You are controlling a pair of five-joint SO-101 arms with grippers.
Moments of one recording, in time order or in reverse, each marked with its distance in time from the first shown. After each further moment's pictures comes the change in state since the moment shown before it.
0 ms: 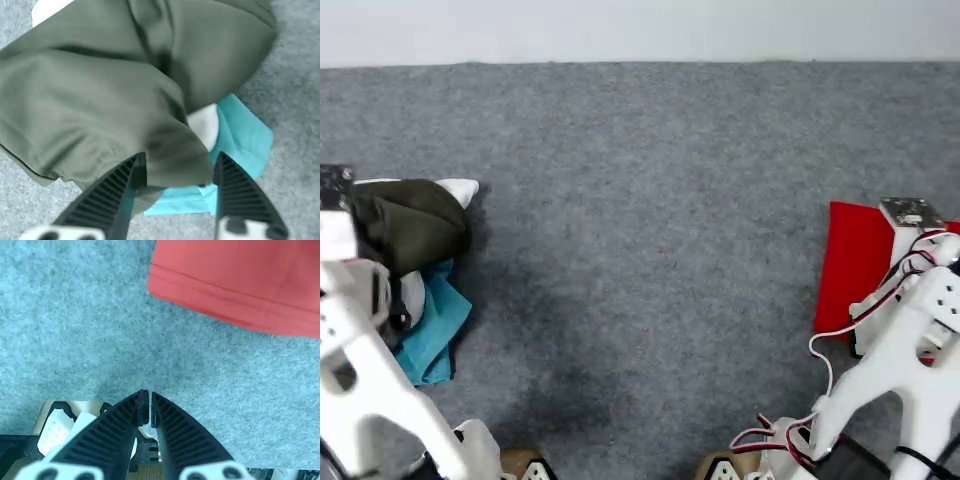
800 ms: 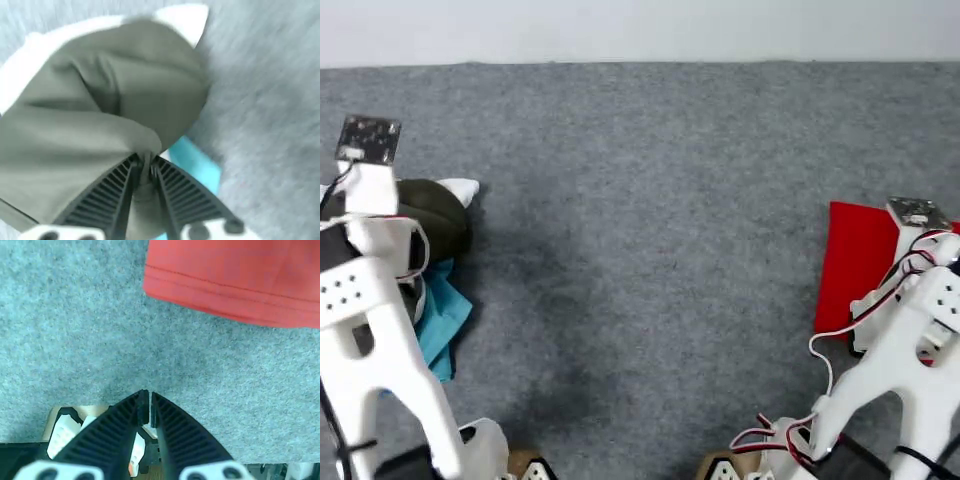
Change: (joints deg) left arm 17.2 0.4 -8.0 1.5 8.7; right arm 0.0 -0.1 0.0 0.0 -4.3
